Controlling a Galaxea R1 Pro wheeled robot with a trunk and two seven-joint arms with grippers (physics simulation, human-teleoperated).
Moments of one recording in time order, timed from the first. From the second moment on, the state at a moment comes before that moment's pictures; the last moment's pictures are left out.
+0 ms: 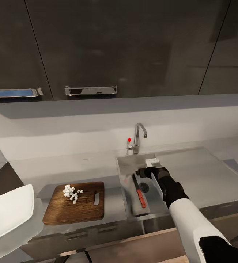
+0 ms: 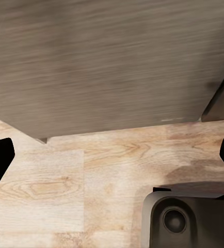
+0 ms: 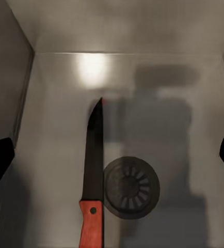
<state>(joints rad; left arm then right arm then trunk) 0.26 0.09 -0.13 -0.43 0.13 -0.81 0.20 -0.85 0.10 0.03 -0.74 0.13 0.59 0.10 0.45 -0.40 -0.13</state>
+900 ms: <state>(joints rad) 0.26 0.09 -0.13 -0.42 0.13 -0.81 0.20 -0.47 0.11 0.03 -1.43 0.13 0.80 0.10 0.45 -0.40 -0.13</state>
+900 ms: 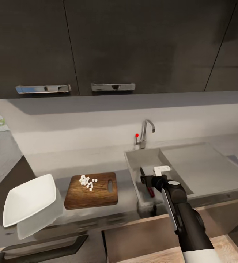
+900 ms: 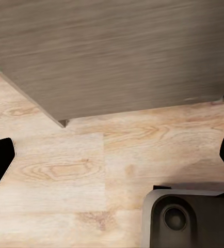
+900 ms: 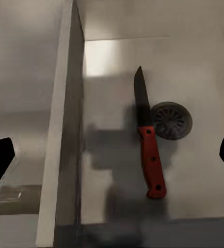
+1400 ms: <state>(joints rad) 0.26 0.09 -0.13 -0.42 0.13 -0.81 0.20 -0.47 0.11 0.03 -1.43 0.13 0.80 0.10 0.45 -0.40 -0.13</state>
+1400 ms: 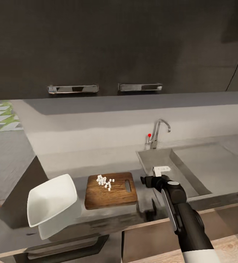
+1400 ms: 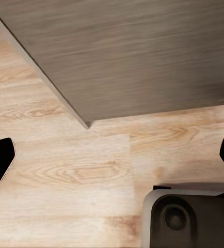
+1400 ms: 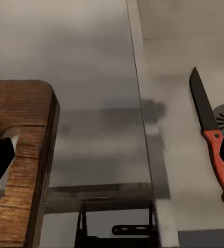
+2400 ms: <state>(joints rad) 0.26 0.09 -0.13 -0.42 0.13 -0.81 0.20 -0.47 0.11 0.03 -1.38 0.13 0.80 0.10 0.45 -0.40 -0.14</state>
